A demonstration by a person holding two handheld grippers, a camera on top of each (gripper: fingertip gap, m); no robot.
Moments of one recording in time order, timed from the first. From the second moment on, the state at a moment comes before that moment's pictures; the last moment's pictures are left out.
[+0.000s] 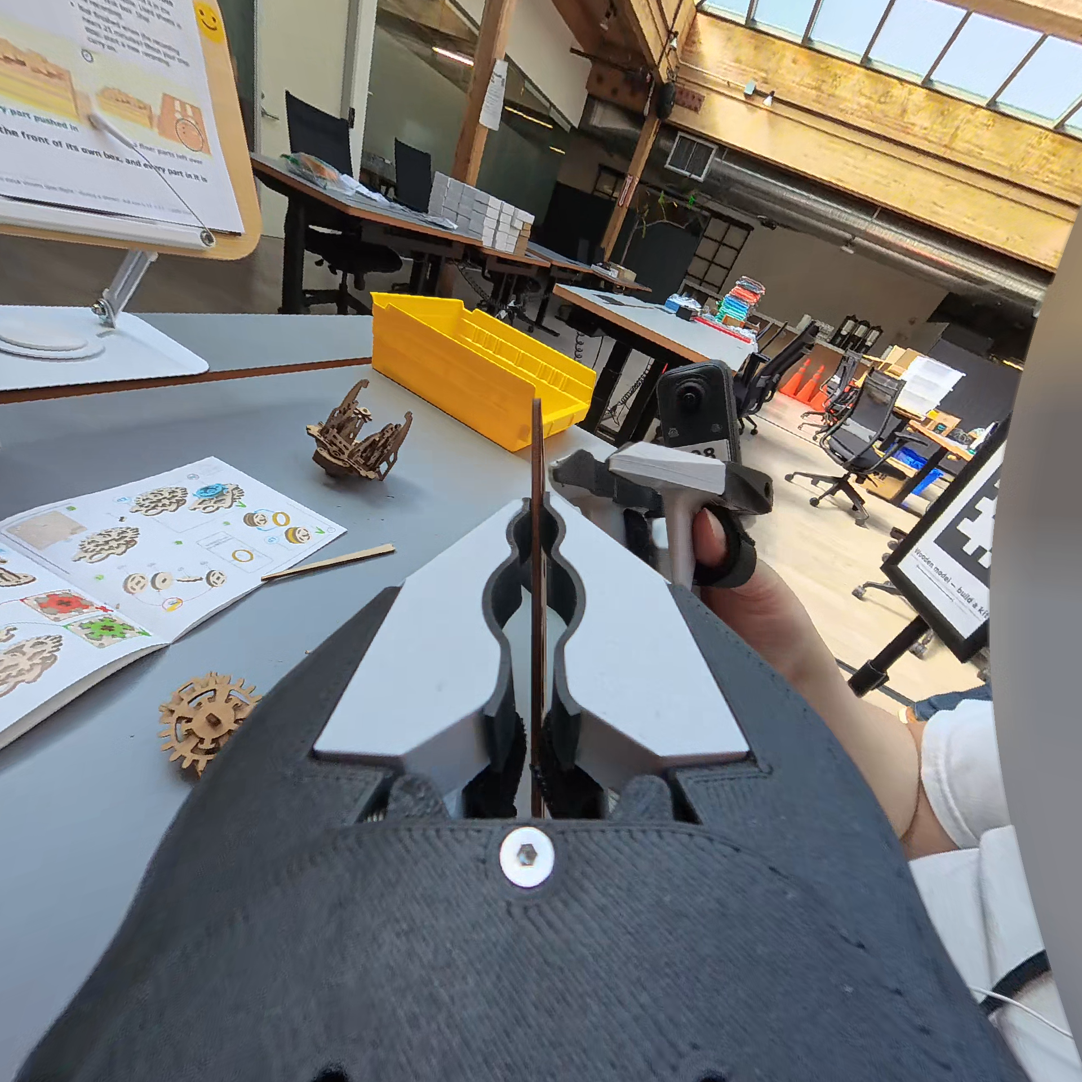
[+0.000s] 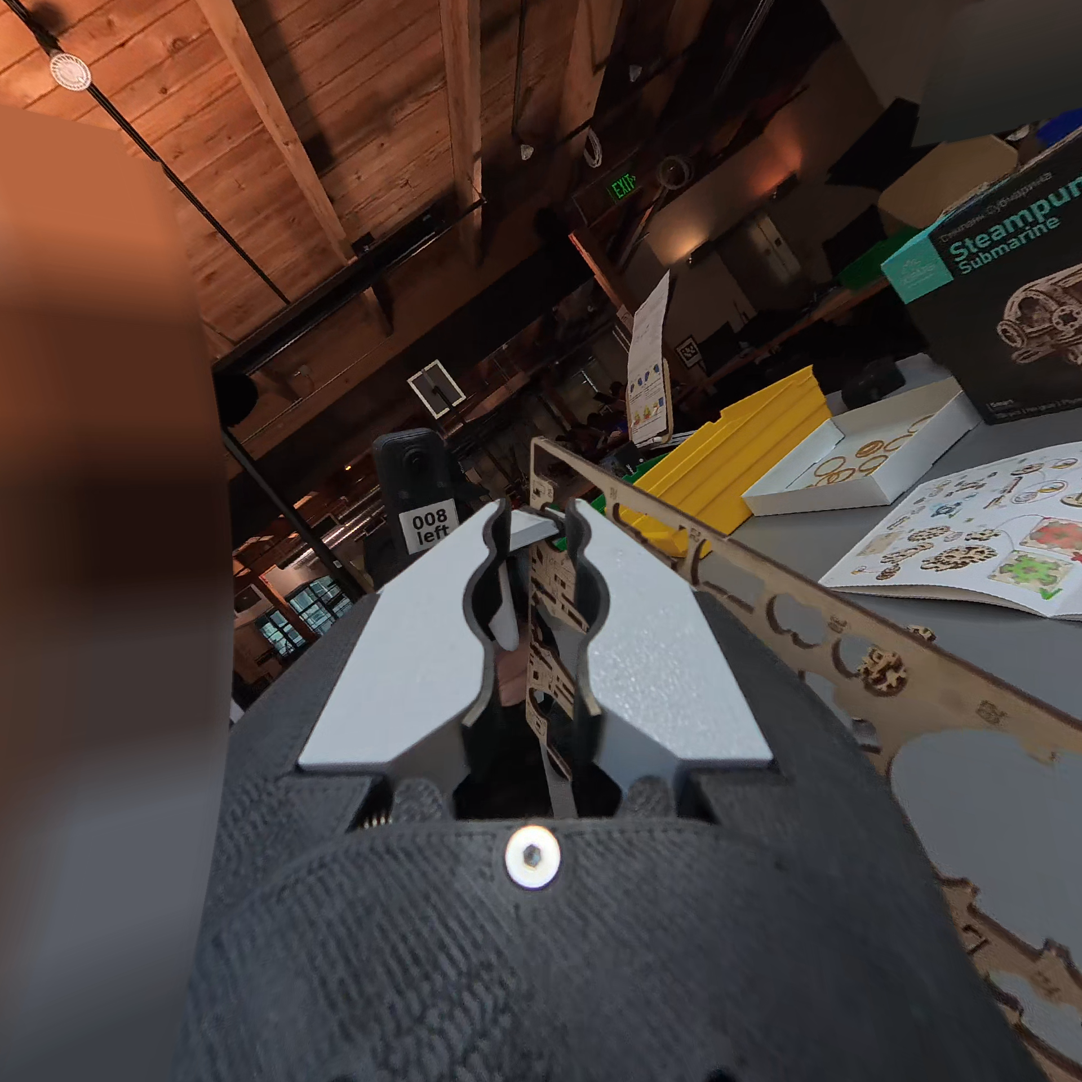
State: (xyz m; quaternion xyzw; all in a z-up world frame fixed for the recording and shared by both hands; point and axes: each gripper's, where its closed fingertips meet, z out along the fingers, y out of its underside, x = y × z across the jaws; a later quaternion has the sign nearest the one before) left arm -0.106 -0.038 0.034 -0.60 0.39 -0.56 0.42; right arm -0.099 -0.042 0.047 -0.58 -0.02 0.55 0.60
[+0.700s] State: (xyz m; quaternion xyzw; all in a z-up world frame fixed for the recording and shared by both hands) left arm -0.135 -0.041 0.032 -0.56 0.36 -0.59 0.46; right arm -0.143 -0.031 0.039 -0.65 -0.05 0.50 0.57
